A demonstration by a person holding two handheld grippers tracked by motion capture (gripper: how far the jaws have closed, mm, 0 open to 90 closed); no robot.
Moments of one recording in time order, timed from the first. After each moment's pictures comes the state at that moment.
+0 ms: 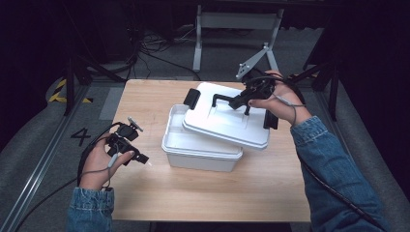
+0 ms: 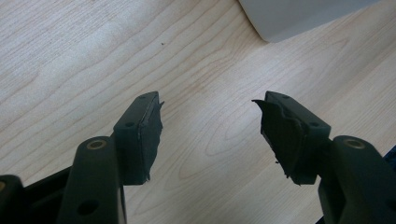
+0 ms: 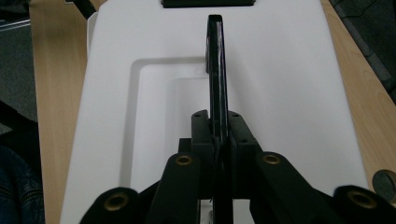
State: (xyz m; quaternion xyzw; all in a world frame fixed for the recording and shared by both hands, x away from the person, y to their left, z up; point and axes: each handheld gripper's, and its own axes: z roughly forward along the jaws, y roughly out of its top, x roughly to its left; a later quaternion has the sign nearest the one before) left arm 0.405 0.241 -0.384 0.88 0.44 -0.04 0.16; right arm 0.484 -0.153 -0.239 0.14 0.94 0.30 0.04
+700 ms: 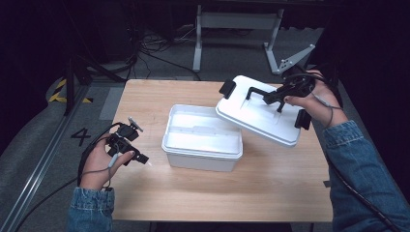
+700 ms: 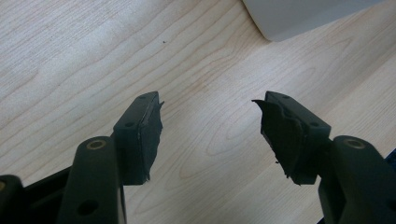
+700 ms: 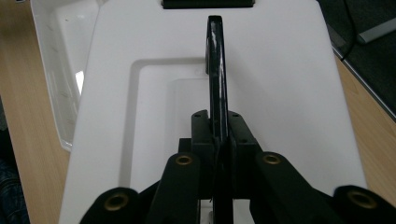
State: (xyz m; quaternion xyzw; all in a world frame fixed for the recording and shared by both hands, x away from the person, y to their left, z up) left arm 0.406 0.242 -0.385 0.88 0.44 -0.04 0.15; right arm 0.486 -0.246 -0.235 0.23 0.92 0.31 0.07
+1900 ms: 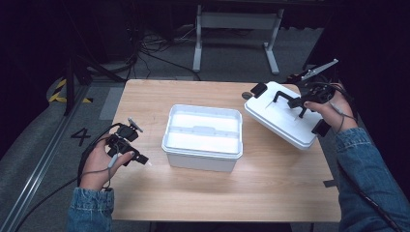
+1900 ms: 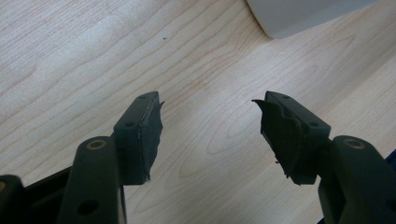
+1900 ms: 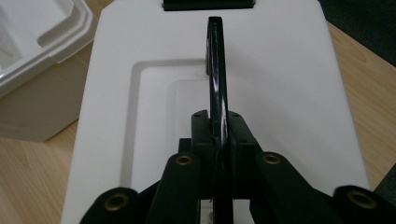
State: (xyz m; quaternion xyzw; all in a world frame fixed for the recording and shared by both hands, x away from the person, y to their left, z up) left arm 0.405 0.243 -0.388 0.88 0.45 -0.04 0.15; right arm 0.514 -0.332 -0.296 0.36 0.88 0.28 0.09
